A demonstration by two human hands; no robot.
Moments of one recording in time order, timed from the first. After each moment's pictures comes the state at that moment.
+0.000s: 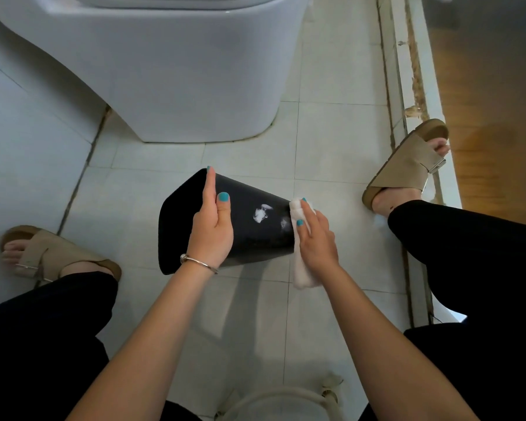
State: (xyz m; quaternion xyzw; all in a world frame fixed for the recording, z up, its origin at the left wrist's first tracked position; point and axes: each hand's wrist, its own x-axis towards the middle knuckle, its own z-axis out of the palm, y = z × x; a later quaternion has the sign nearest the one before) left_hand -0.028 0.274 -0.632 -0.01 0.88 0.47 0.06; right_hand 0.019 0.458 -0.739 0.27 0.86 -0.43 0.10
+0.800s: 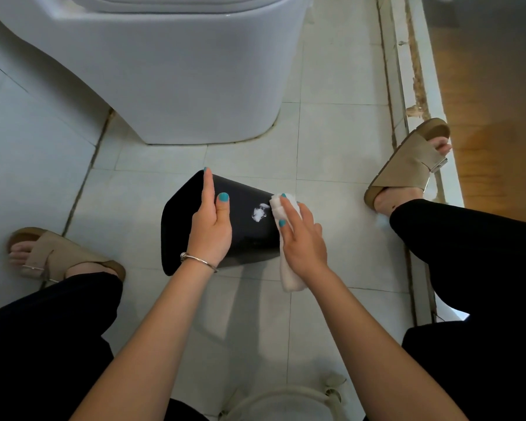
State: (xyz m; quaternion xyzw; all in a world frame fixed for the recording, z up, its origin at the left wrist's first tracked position) left_hand -0.031 0.271 -0.627 -0.02 0.88 0.47 0.07; right_hand 0.020 0.428 -0.710 0.18 0.90 -0.38 0.08
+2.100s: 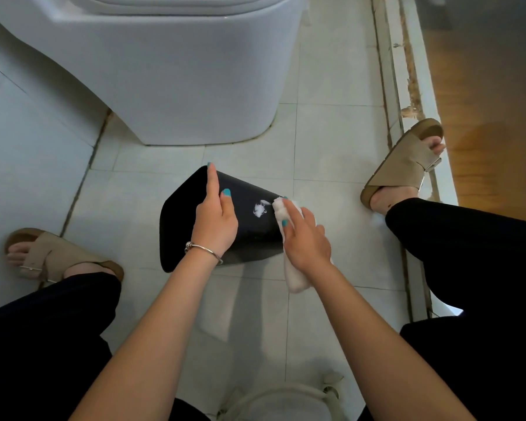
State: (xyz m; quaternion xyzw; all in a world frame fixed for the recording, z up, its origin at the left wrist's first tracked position) left_hand -0.038 0.279 -0.626 -0.01 0.90 0.43 0.07; right_hand 0.019 0.434 -0.700 0.22 0.91 -0.32 0.14
